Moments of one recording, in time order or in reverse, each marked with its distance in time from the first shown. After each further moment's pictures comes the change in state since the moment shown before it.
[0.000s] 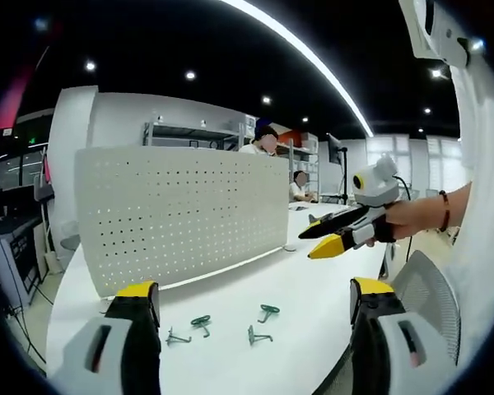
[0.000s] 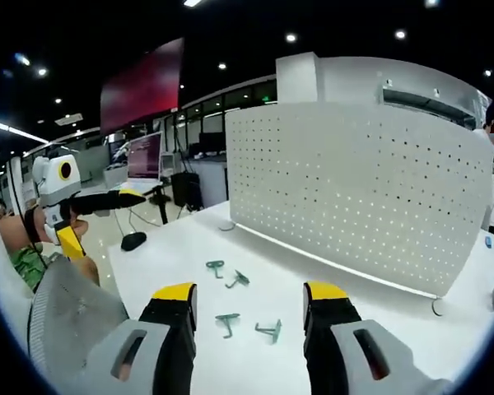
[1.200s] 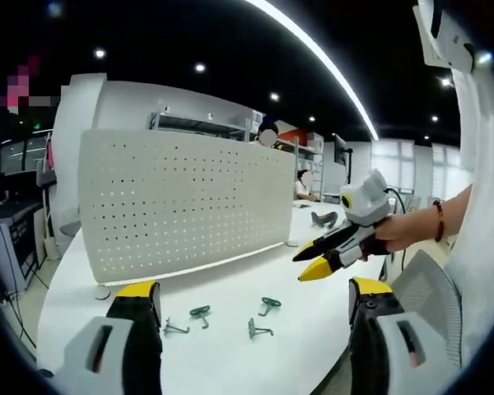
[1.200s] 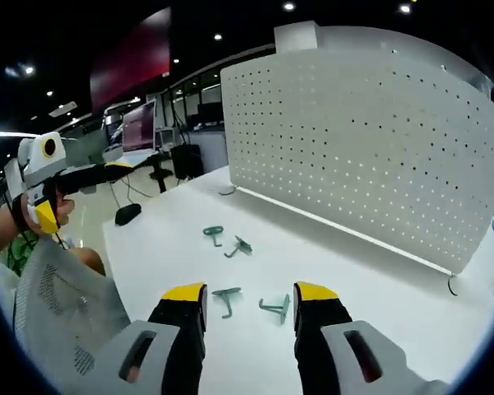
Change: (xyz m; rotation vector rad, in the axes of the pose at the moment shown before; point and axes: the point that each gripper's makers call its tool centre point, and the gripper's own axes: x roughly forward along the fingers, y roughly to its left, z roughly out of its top) left arm 0.003 0.016 -0.020 -0.051 0.017 0.008; right arm 0.037 -0.001 -0.052 0.032 0.166 0.019
